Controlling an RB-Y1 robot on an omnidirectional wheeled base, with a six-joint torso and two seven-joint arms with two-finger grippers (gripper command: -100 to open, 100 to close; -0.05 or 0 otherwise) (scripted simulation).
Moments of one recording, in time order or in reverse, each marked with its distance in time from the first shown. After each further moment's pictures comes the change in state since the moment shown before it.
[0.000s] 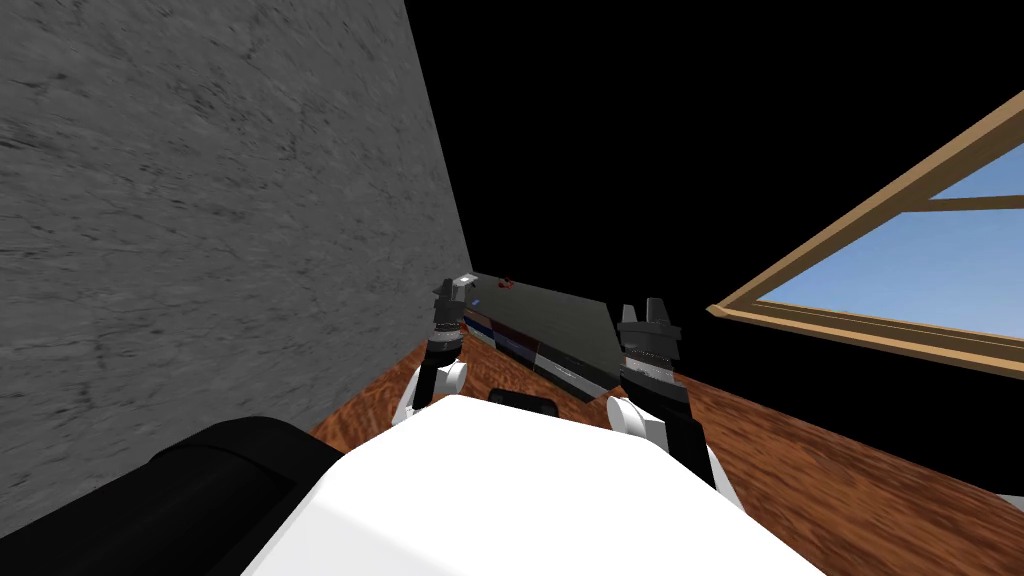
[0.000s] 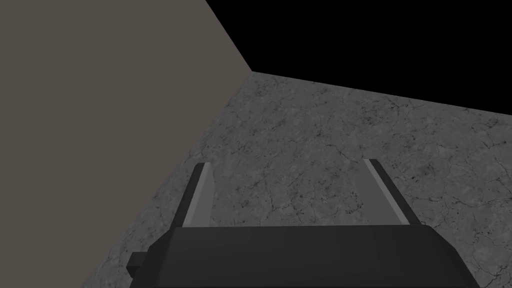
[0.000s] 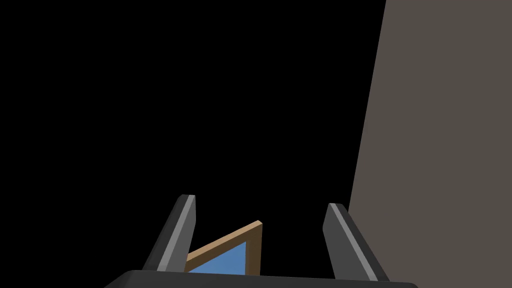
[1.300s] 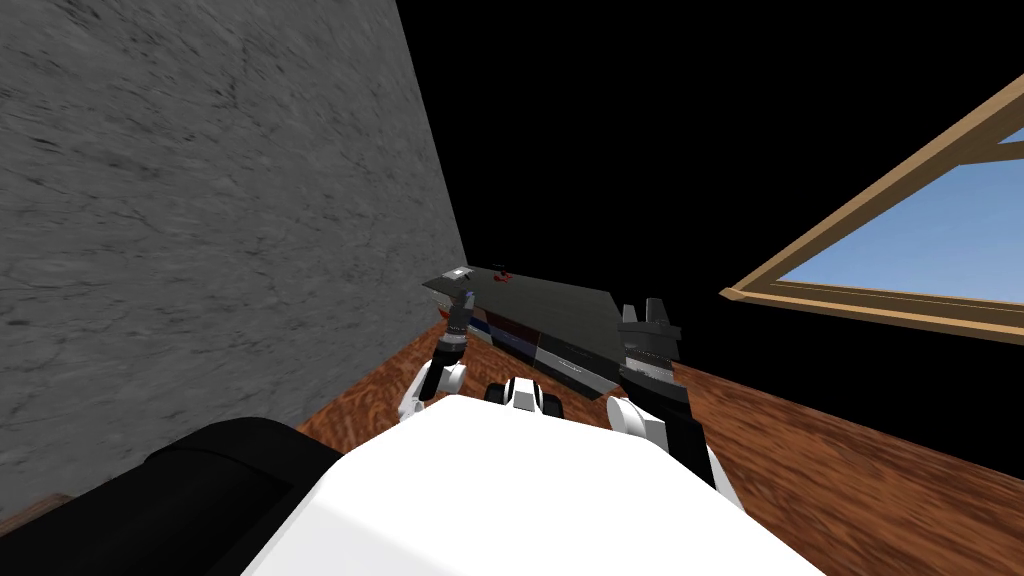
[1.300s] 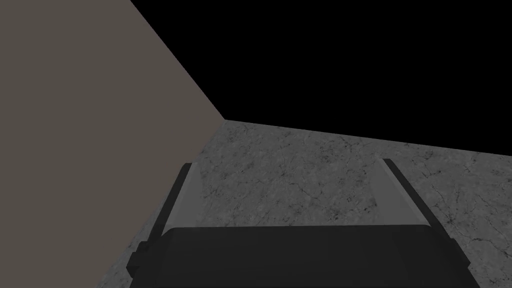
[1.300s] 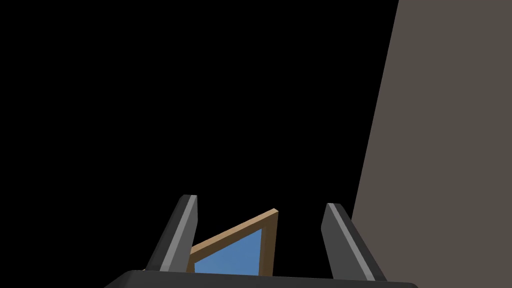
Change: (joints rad) left arm -0.041 0.137 -0.003 0.173 0.005 -0.058 -0.014; right arm 0.000 0.000 0.000 0.000 0.000 0.000 0.000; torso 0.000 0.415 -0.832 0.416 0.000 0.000
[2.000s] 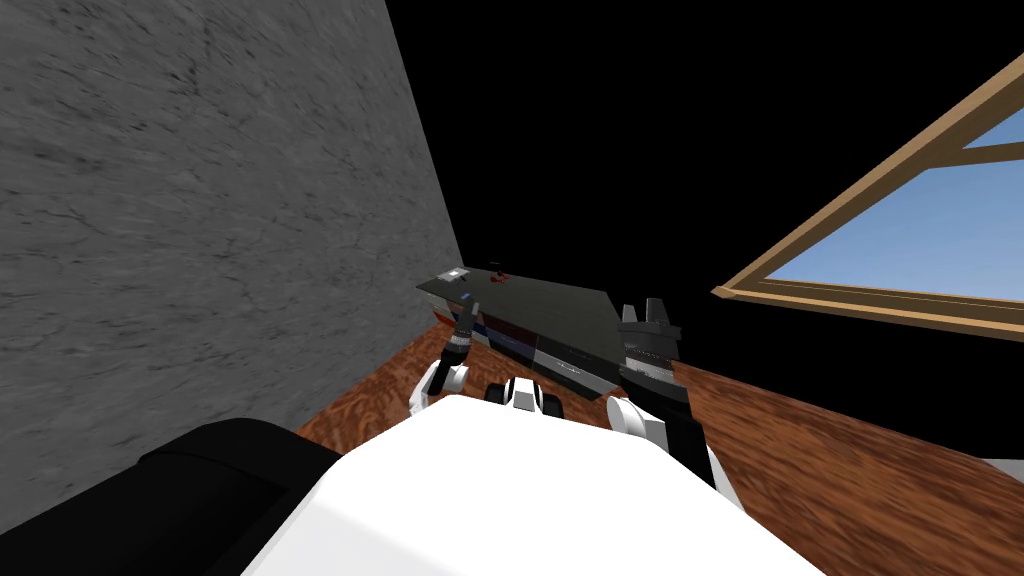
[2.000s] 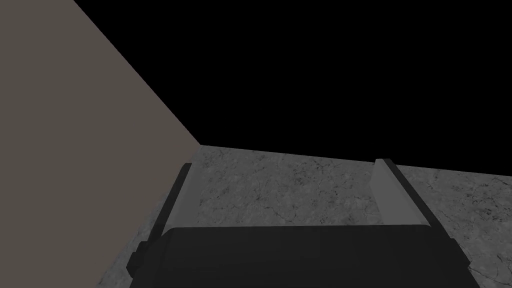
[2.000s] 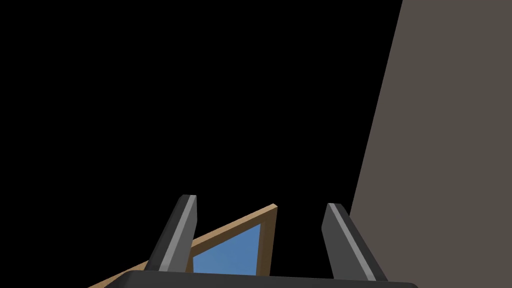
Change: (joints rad) left arm -0.050 0.035 -0.006 0.193 0.004 -0.057 -0.018; right arm 0.000 0.000 0.000 0.000 0.000 0.000 0.000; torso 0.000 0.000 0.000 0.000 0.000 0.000
